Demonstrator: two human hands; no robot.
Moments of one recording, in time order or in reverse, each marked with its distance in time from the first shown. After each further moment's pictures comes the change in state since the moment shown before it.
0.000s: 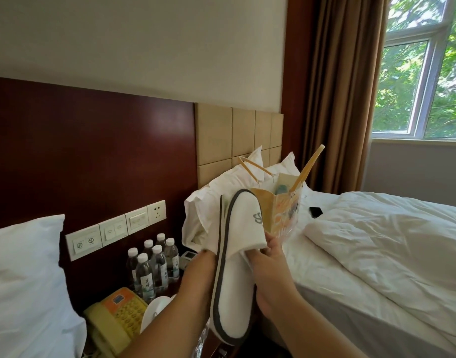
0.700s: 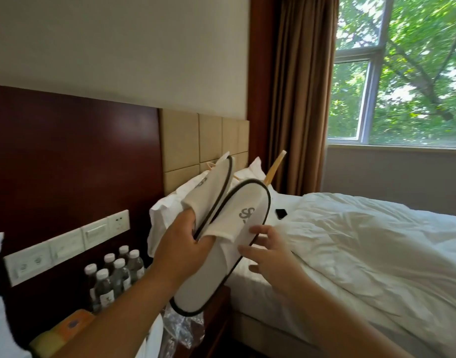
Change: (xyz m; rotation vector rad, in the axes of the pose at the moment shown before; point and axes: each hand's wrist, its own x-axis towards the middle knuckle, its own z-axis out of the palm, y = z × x) left_hand 0.014 0.036 0.018 0.556 -0.021 0.896; right_hand -0.003 -0.062 -0.056 -0.403 0.035 -0.085
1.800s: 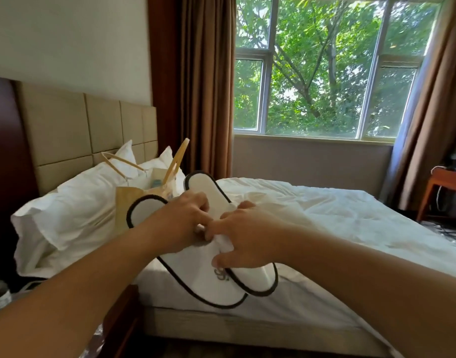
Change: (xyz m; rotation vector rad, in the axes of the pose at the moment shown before) left_hand 0.027 0.120 0.115 0.230 -0.534 0.879; right_hand -0.097 -0.108 -0.121 -1.759 -0.239 -0.298
